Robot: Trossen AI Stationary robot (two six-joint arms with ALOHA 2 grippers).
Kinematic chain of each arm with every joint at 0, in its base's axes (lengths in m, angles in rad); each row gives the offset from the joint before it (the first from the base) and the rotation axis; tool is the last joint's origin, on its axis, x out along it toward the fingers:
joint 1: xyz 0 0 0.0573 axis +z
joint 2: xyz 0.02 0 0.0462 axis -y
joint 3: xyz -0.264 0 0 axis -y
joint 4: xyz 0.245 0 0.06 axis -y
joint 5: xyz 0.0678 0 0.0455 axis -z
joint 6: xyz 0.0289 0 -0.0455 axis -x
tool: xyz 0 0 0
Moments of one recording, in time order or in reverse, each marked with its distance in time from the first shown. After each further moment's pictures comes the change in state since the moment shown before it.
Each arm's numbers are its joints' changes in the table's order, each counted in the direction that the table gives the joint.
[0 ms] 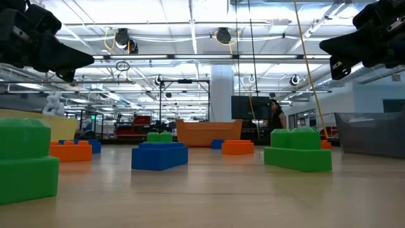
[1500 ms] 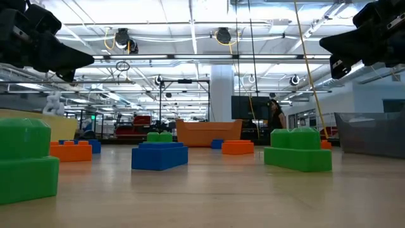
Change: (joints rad) left arm 0.000 0.000 0.000 0.000 0.000 0.000; right arm 0.000 0.000 0.000 0.026 0.000 -0.040
